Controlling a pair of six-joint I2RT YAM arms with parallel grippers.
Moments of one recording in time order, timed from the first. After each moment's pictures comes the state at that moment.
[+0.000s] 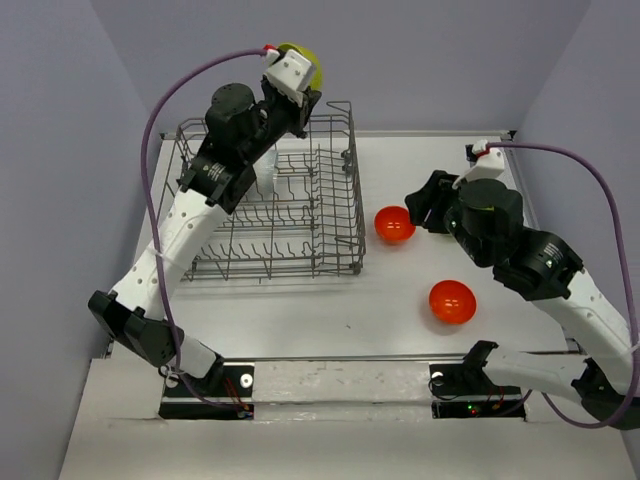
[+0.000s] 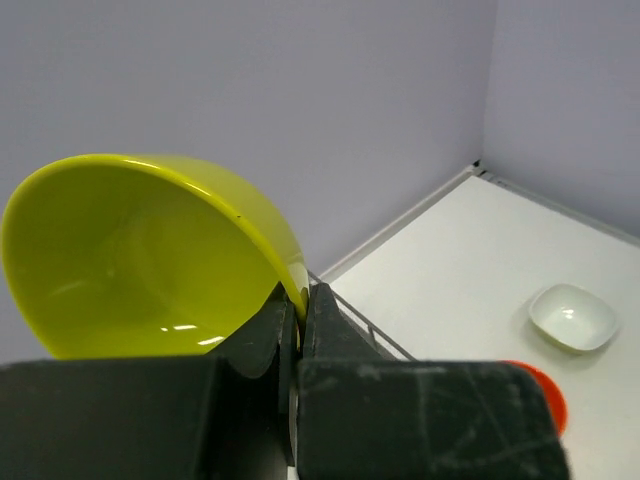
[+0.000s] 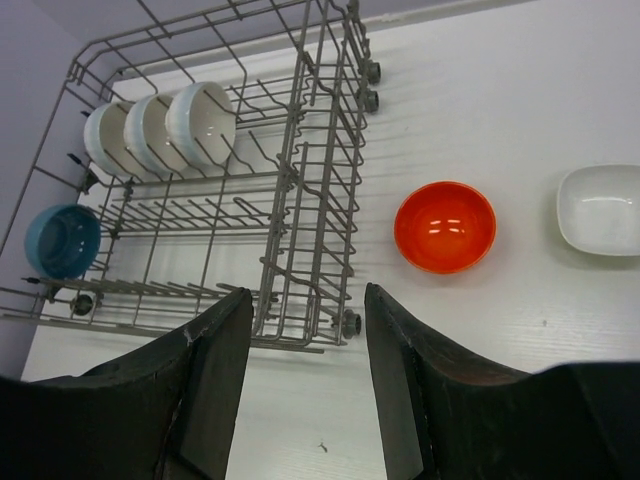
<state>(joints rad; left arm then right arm) -0.59 1.46 1.73 -0.14 0.11 0.19 0.83 1.00 1.42 -0.76 0.57 0.58</state>
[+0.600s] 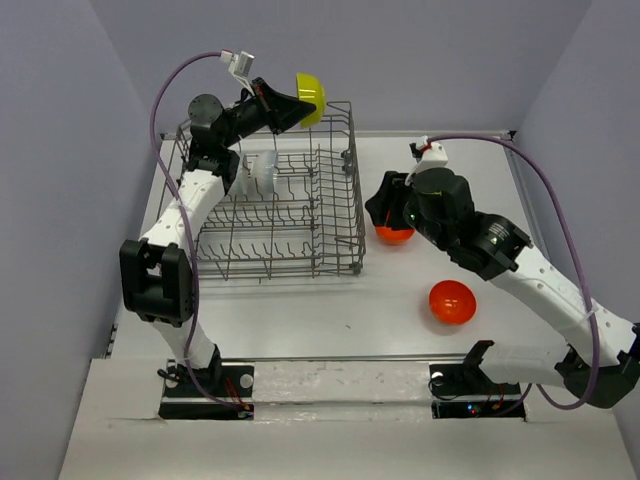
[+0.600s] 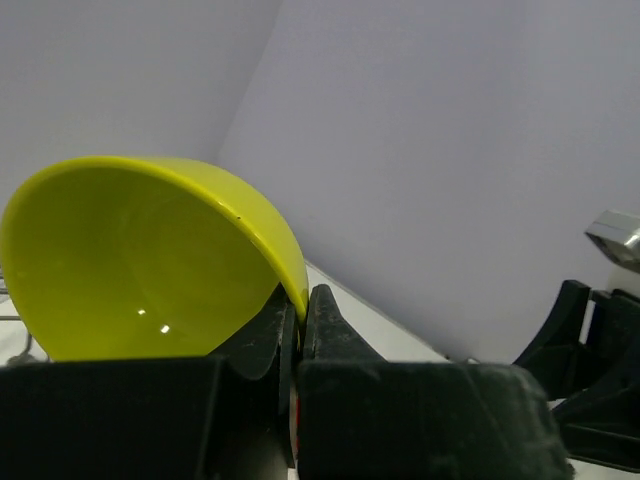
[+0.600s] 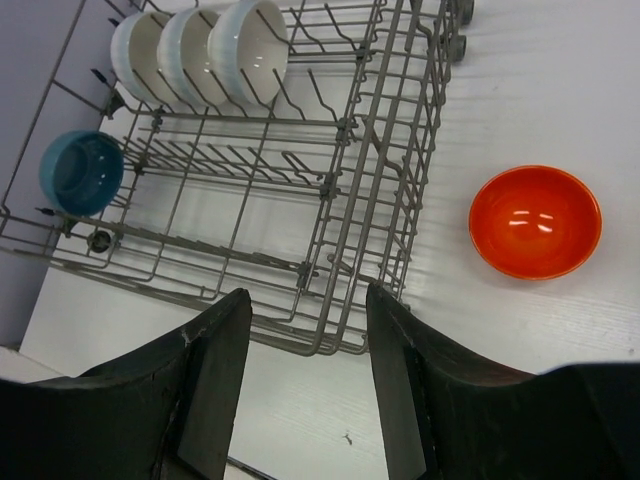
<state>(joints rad) -0.22 1.68 1.52 0.54 0.83 -0.77 0.83 1.16 1.39 -0.62 0.37 0.55</state>
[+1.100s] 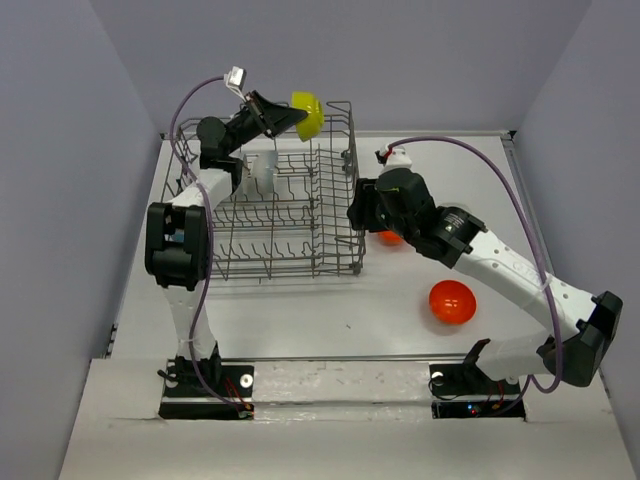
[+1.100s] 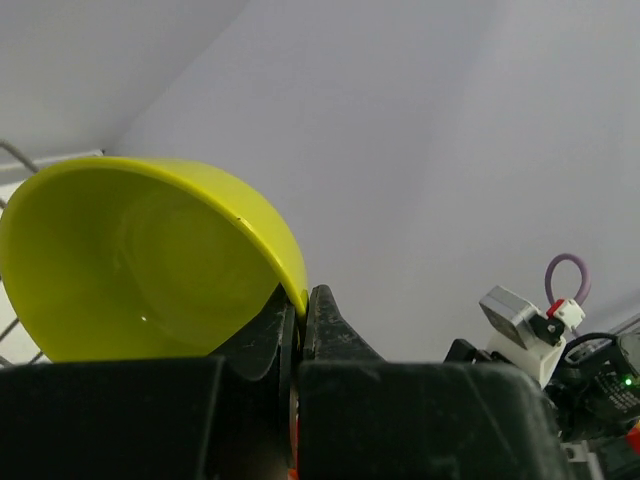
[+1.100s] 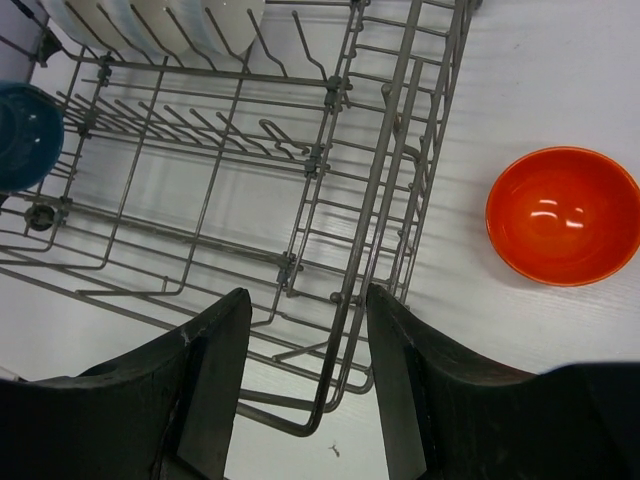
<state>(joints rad) -0.14 1.98 1.51 1.09 0.91 -1.39 0.83 1.32 1.35 -0.54 0.34 0.53</state>
